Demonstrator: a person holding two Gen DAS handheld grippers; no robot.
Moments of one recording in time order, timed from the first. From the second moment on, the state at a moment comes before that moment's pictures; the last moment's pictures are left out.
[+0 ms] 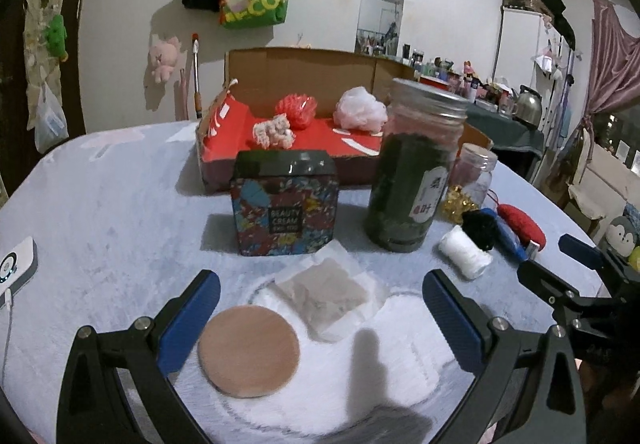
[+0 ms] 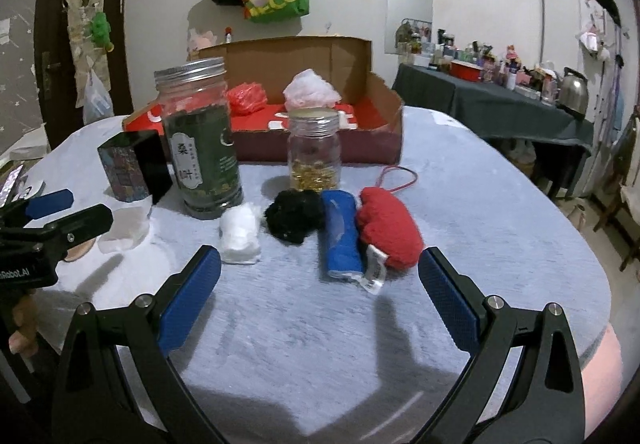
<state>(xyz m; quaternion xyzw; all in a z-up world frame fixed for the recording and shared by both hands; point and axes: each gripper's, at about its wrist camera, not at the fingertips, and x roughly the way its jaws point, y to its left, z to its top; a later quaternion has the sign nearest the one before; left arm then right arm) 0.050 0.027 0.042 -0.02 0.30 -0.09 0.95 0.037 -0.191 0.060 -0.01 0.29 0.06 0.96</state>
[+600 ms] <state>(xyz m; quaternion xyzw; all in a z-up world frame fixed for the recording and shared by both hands) 0.051 0.073 0.034 -0.01 0.35 -0.10 0.93 0.074 -0.143 0.052 -0.03 0.32 0.12 0.94</state>
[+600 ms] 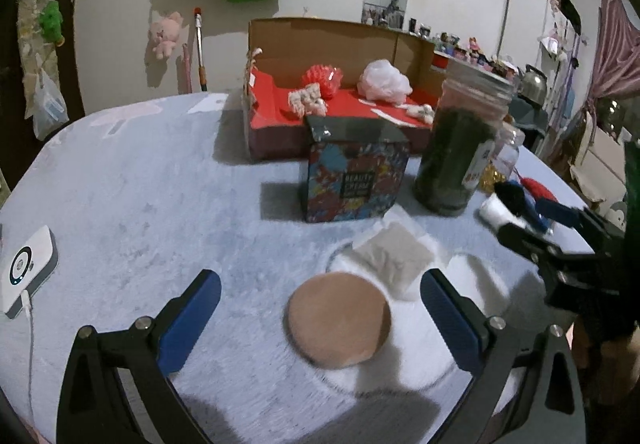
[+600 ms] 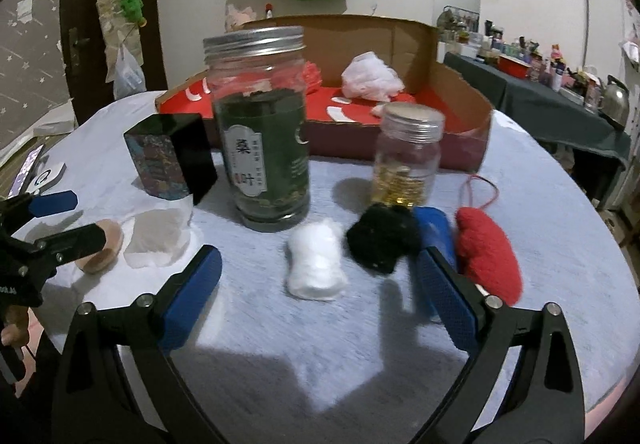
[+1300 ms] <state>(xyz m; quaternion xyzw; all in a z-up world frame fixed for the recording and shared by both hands) 0.062 0.043 0.060 0.01 0.34 -0.21 0.92 0.077 -0.152 0.070 -0.01 0.34 0.18 0.92</state>
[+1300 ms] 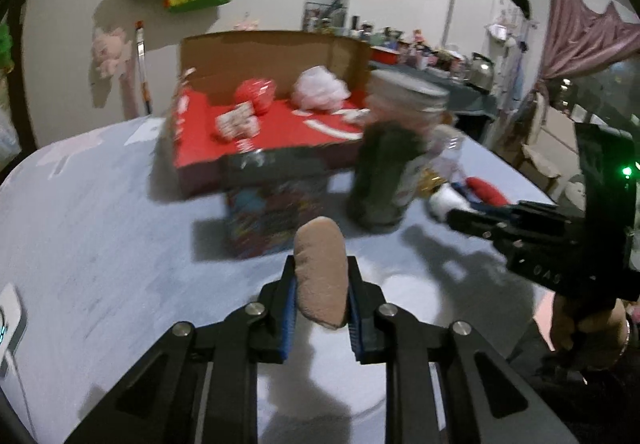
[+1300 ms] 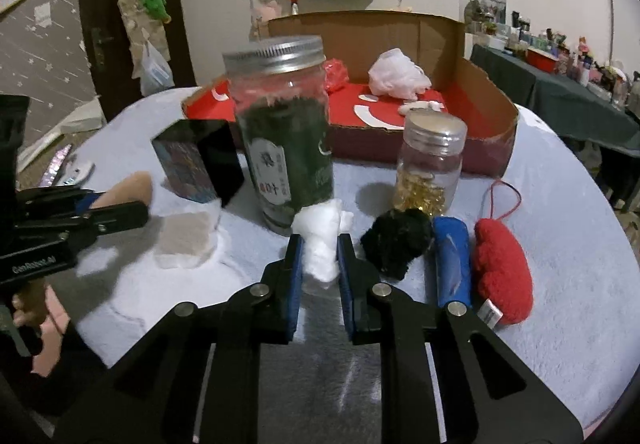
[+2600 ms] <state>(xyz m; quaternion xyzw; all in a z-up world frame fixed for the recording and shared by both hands) 0.090 0.034 0.090 -0.01 0.33 -0.24 0.91 0.091 -0.194 0.106 0.00 0.31 0.17 0.94</state>
